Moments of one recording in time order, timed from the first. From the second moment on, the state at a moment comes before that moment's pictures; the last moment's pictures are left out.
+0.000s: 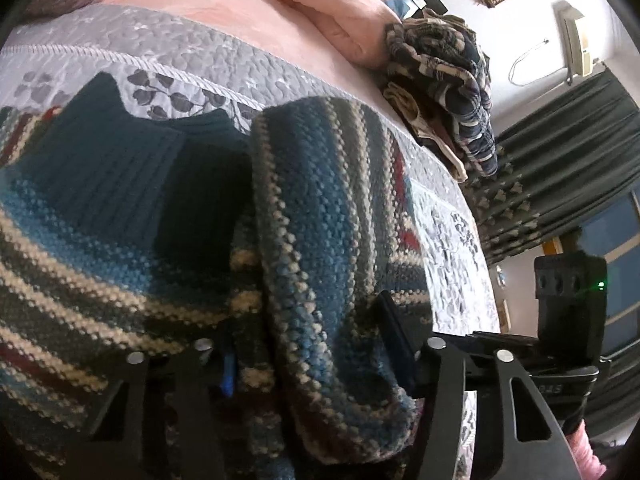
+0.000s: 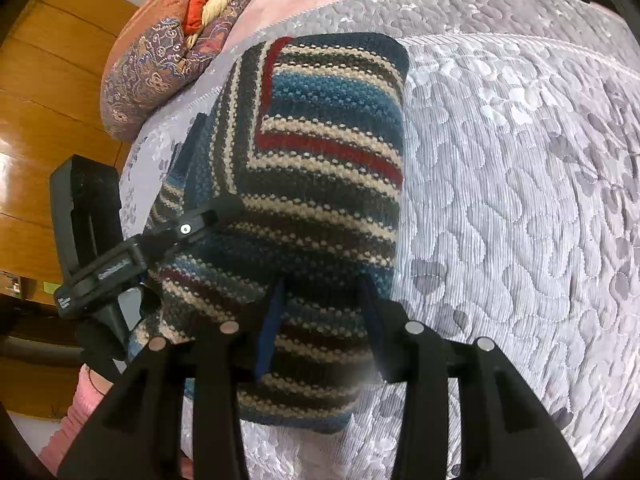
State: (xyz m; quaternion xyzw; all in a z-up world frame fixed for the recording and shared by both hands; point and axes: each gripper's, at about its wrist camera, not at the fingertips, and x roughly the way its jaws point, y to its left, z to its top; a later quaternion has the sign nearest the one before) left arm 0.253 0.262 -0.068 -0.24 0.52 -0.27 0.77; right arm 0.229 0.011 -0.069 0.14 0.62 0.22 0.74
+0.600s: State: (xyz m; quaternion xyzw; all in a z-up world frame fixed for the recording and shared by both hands) left arm 0.233 0.255 -0.034 -0.19 0.45 -0.27 0.83; right arm 0.234 -0.027 -0.067 0.17 0.61 0.19 0.75
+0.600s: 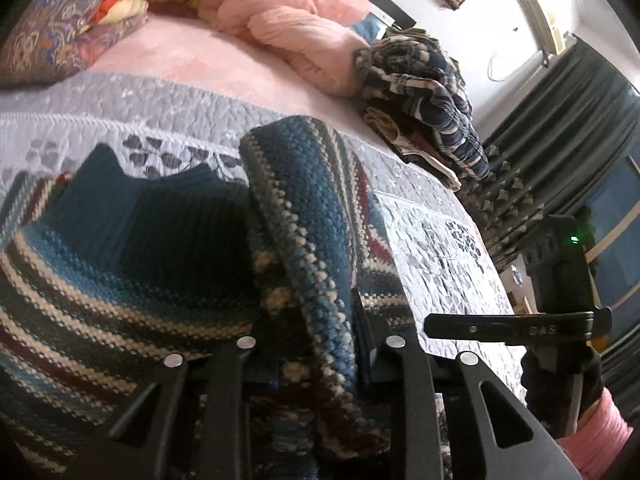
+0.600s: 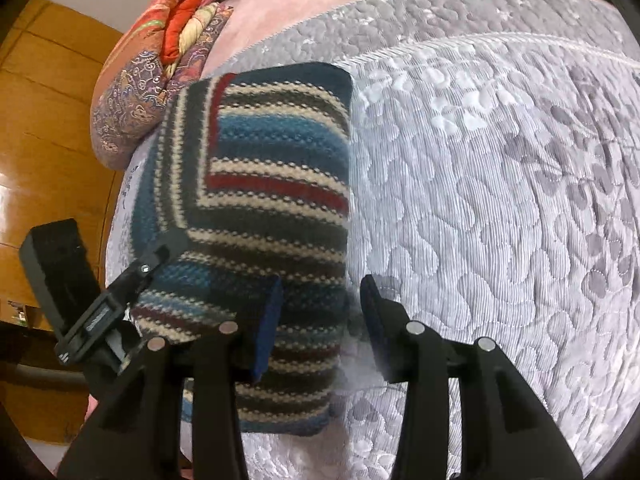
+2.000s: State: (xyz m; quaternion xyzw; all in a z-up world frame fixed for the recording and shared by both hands) left arm 0.247 0.485 -0.071 -0.30 0.42 -0.25 0.82; right arm 0.220 0.132 -0.094 0.13 0.64 0.30 0.69
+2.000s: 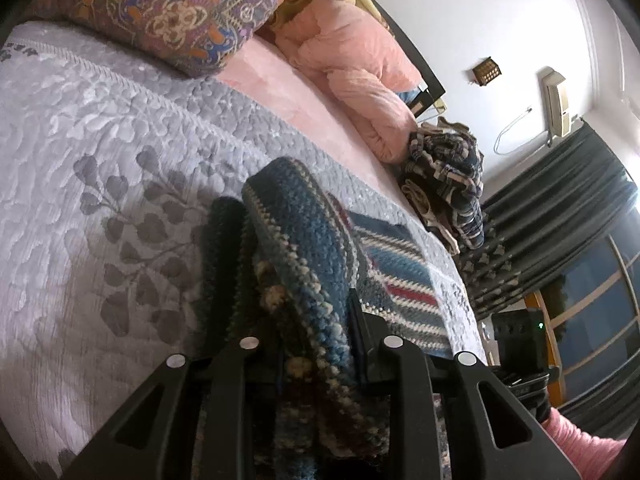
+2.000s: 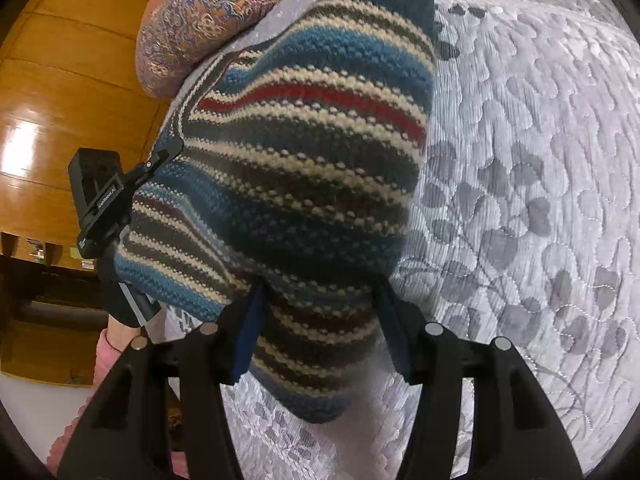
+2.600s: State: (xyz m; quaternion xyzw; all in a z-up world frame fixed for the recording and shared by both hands) left arm 0.165 0.501 -0.021 -0.23 0.42 -0.18 0.86; right arm 0.197 0.123 -0.085 0.14 0.65 0.30 0.69
